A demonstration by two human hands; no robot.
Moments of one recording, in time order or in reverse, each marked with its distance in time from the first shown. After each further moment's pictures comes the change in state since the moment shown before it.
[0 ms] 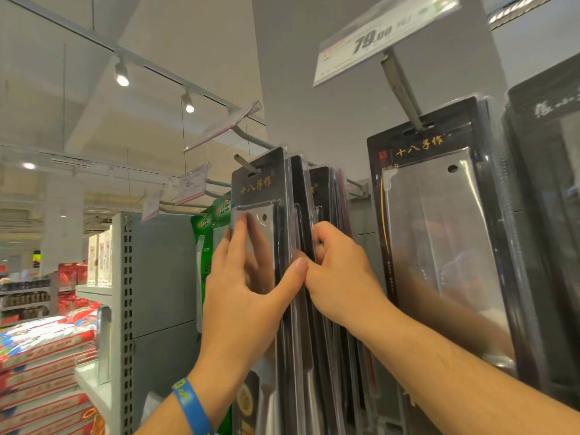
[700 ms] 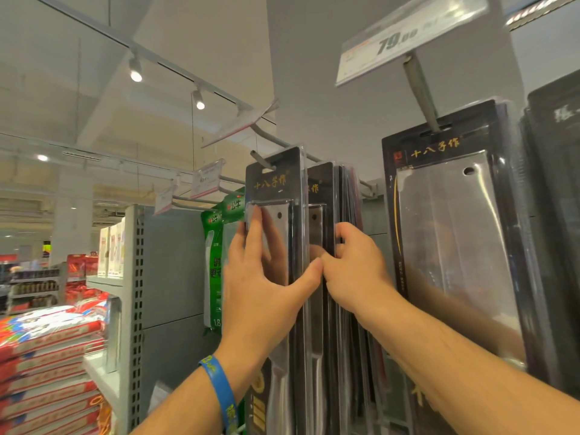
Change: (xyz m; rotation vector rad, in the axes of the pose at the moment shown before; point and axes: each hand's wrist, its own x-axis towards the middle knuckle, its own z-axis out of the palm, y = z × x) left_hand 0.004 -0.003 0.008 0.009 -0.012 -0.003; right_hand 0.010 0.002 0.003 0.015 0.072 0.218
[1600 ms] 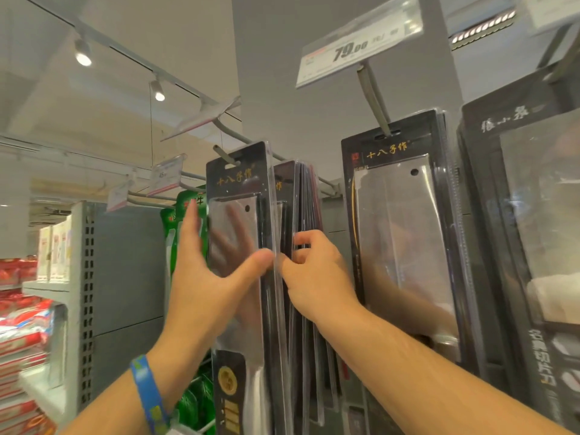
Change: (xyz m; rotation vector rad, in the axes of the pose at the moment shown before) left_hand 0.005 0.001 -0.020 -0.253 -0.052 -0.109; right_hand -0.022 0.000 -0.003 0.064 -0.007 0.086
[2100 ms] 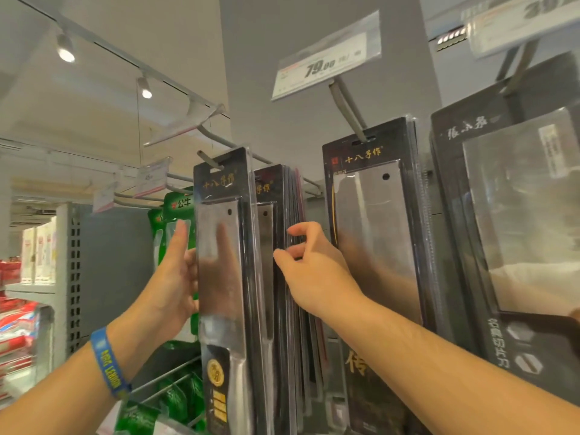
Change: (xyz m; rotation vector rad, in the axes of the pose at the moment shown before) left_hand 0.026 -0.015 -0.017 -0.381 -0.246 -0.554; right_hand -0.009 -0.011 -0.033 -0.165 -0.054 -0.047
